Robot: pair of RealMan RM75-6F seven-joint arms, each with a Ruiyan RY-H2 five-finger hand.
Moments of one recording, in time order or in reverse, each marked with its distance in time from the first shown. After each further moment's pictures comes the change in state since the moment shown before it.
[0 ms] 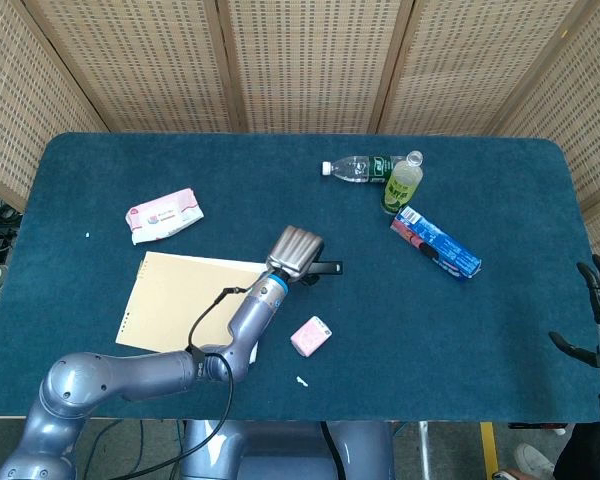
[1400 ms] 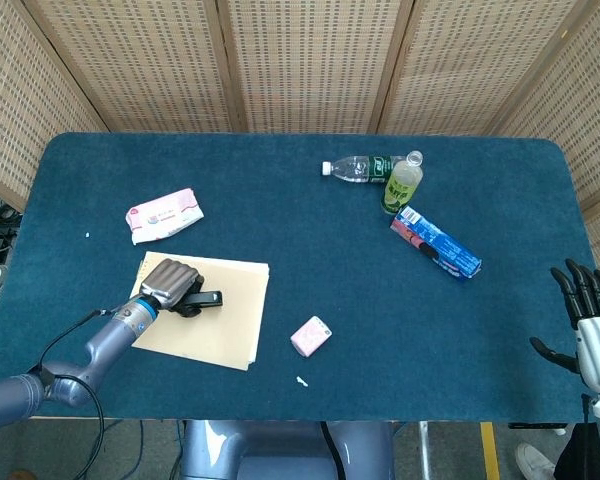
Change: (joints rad) left arm 0.447 0.431 0.309 -0.232 0.477 -0.135 -0.472; right arm -0.008 0.018 -0.009 -0.094 -0.077 0.022 -0.080
